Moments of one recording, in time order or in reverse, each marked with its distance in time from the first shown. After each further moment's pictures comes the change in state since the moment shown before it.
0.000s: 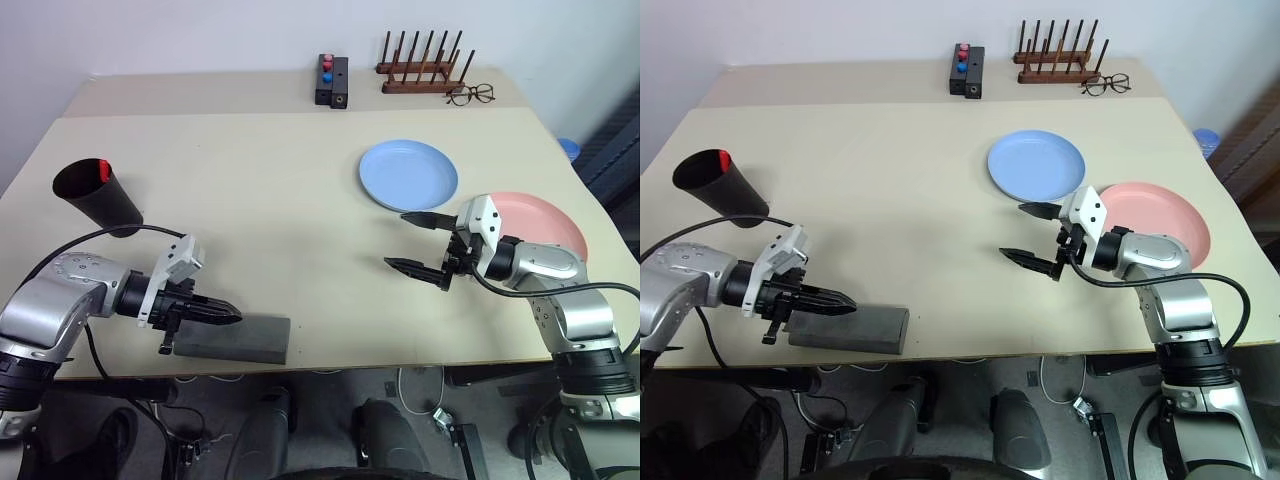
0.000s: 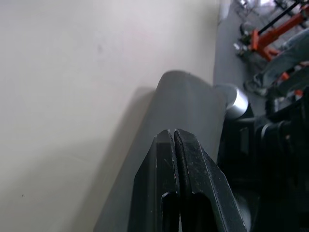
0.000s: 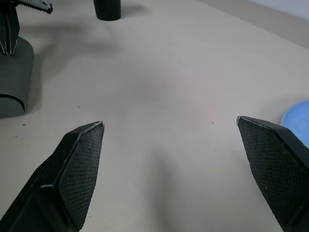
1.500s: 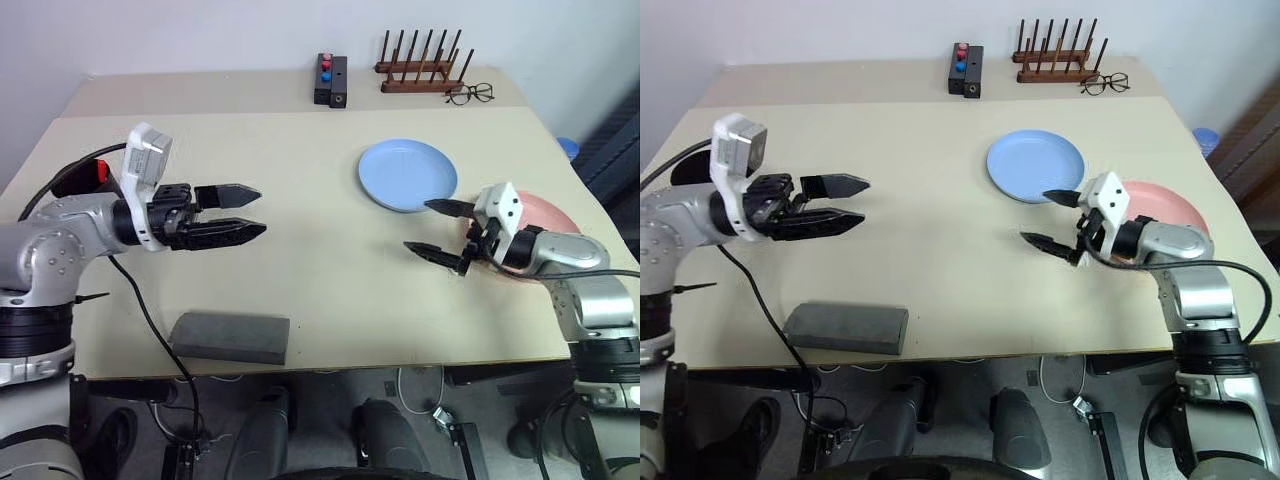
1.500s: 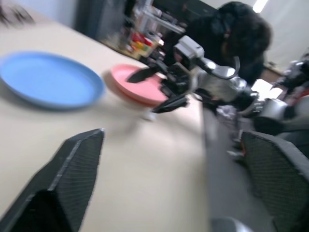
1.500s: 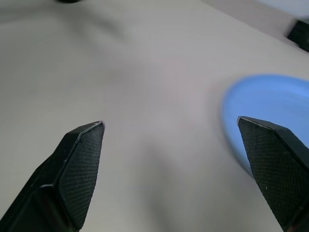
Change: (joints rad) left arm -0.291 -0.260 0.220 0.087 -0.292 0.058 0.221; right arm -0.059 -0.075 -0.065 0.089 0.000 0.075 -0.049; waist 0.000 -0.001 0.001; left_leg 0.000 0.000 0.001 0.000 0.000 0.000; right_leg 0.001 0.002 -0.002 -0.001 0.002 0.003
